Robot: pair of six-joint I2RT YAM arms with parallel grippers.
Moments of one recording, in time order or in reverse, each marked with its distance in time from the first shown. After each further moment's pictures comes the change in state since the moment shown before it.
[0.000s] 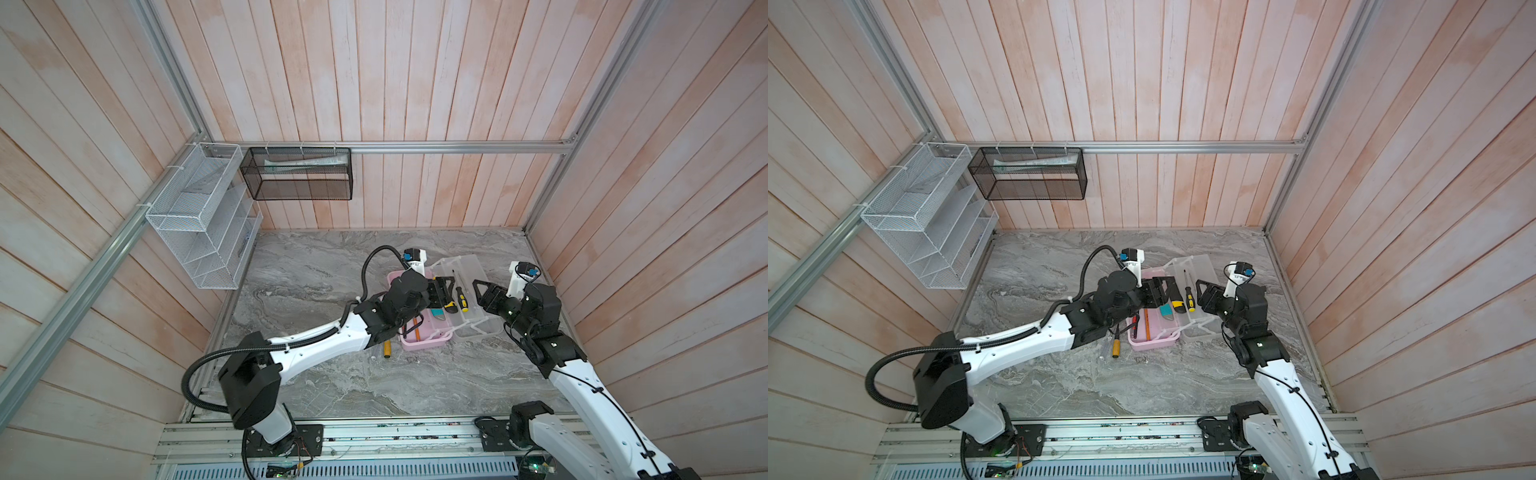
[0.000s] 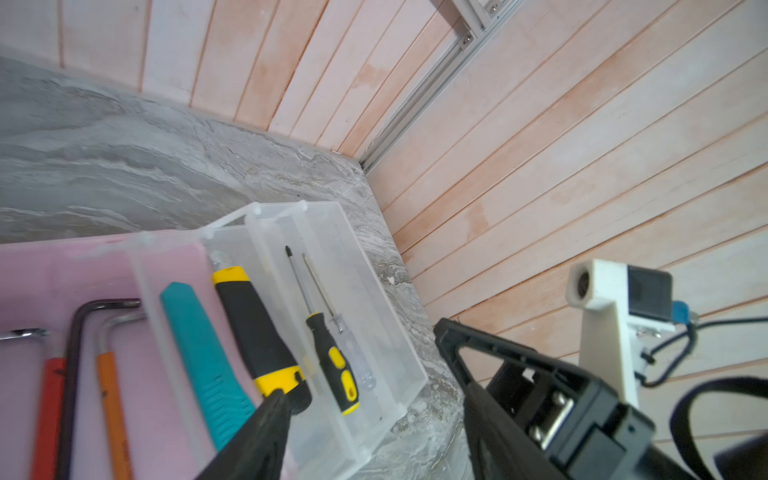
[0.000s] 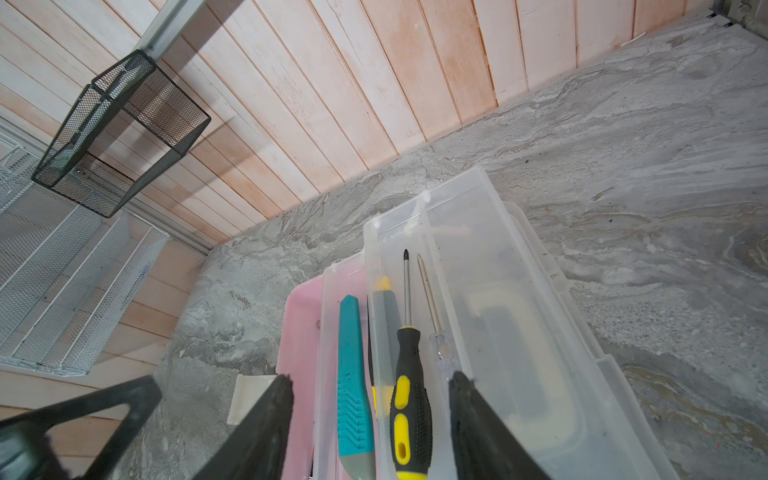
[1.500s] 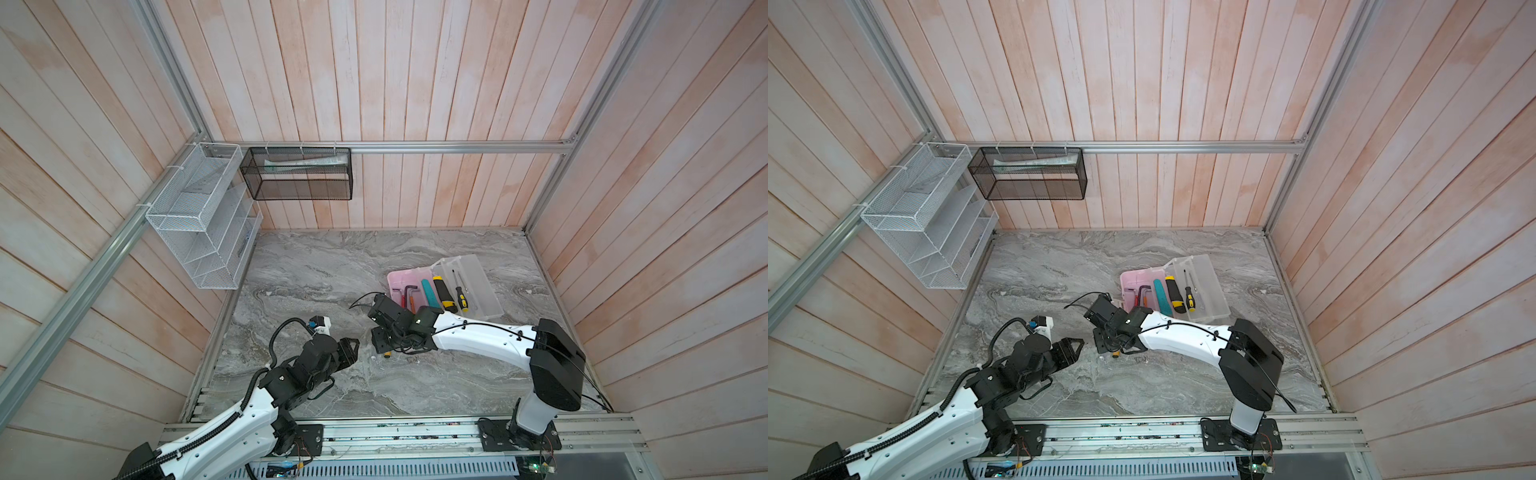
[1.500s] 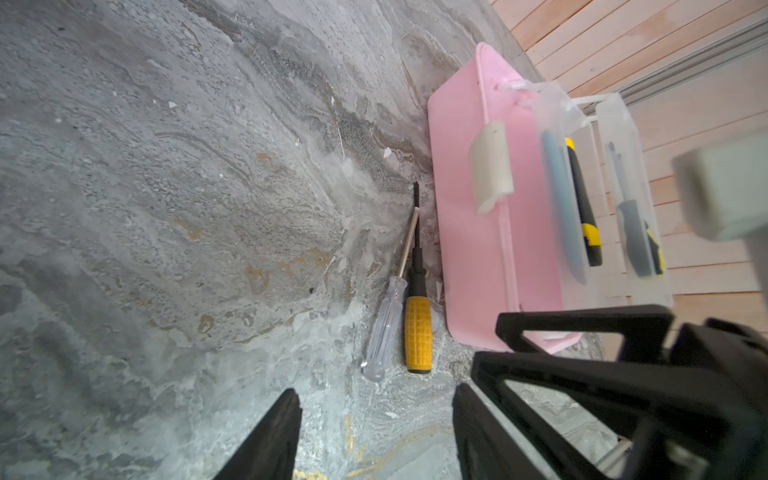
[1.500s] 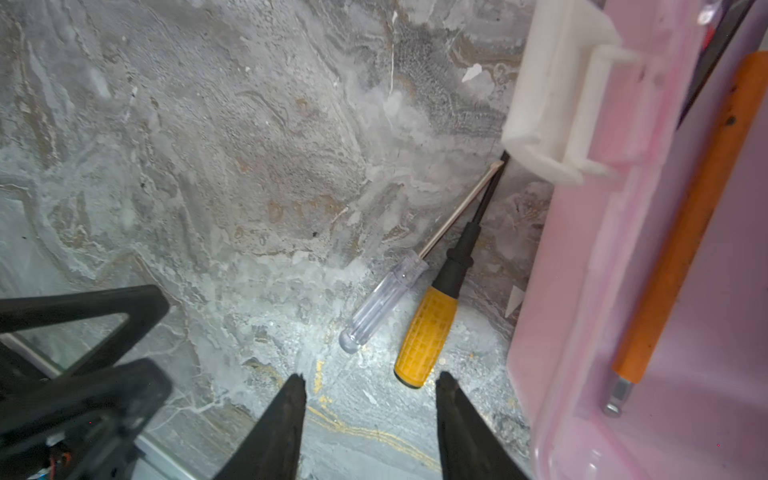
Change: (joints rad) left arm 0.227 -0.814 -0.837 -0.290 0.062 -0.242; right arm 0.872 0.876 0.602 -0.464 0.262 0.138
